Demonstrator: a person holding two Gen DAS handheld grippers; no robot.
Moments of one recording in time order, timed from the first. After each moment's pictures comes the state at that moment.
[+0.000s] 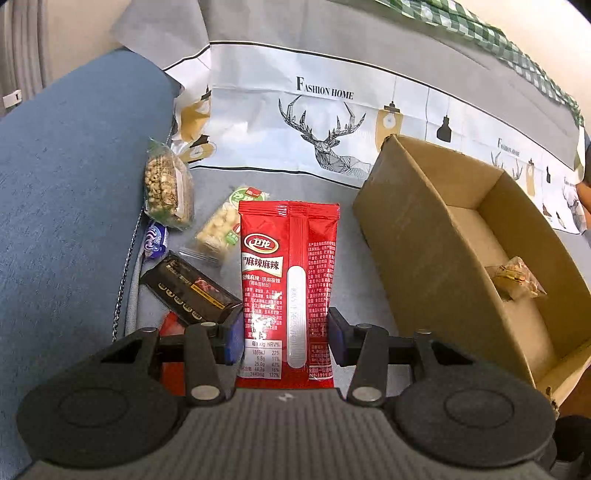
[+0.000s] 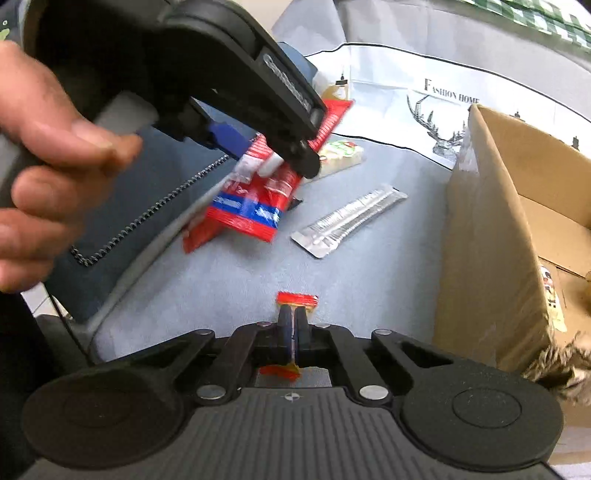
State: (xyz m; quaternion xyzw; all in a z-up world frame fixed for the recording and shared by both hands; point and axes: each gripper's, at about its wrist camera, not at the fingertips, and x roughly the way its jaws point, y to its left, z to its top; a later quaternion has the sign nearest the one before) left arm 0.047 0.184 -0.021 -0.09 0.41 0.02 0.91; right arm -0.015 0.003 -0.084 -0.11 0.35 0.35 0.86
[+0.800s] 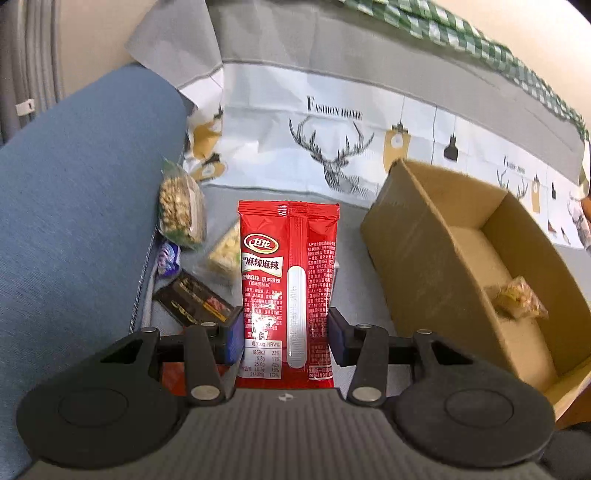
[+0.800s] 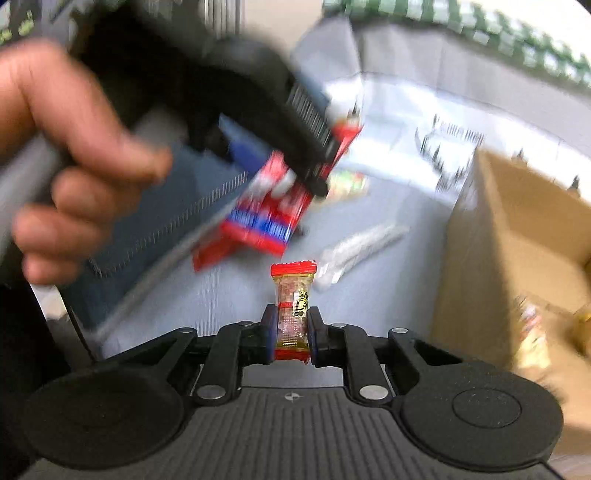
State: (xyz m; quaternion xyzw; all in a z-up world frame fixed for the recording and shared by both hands) left arm 0.041 0.191 -0.005 -0.10 0.39 0.04 0.92; right arm -0.033 -0.003 -0.053 -0.12 0.28 0.37 0.88
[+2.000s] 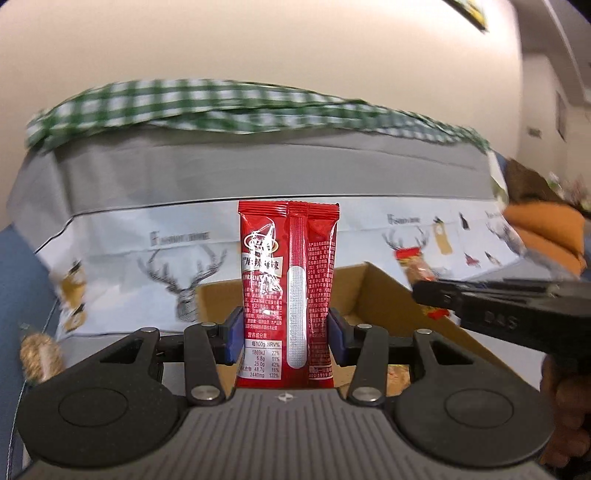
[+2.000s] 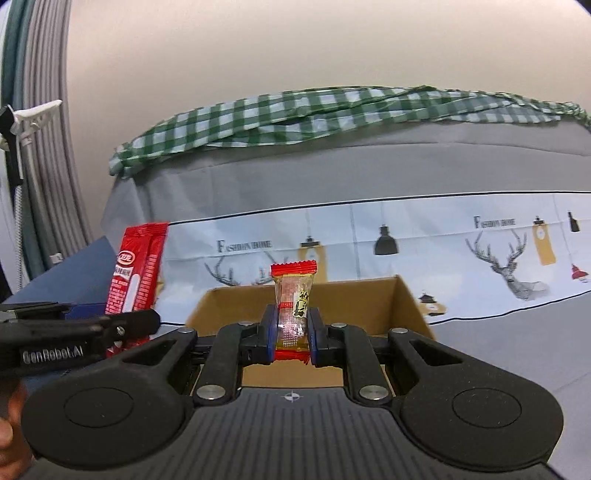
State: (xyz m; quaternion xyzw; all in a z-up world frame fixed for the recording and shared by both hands) left arm 0.068 -0.004 0.049 -0.01 0.21 -0.07 0.98; right arm 0.094 -0.212 0.021 0.04 0.20 0.19 0.96
